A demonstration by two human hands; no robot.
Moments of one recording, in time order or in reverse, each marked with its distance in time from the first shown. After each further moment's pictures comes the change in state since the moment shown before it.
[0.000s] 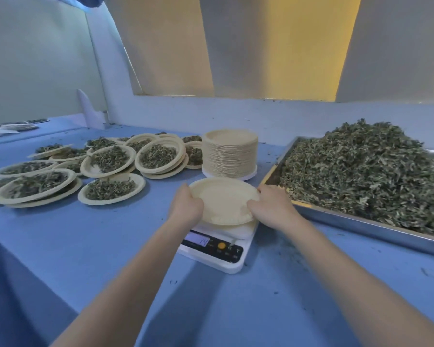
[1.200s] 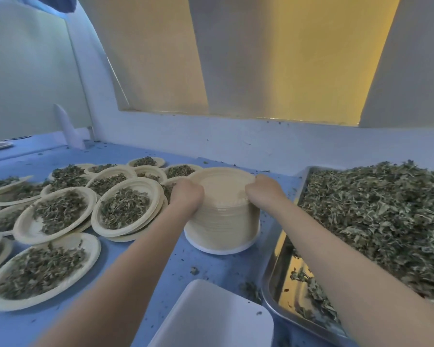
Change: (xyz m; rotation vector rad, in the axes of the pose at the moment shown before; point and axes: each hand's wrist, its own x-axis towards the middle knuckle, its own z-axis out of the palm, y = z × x) left_hand 0.203 0.103 0.039 0.095 0.083 -0.037; right_hand 0.219 -0.005 -0.043 0.416 -0.071 0.145
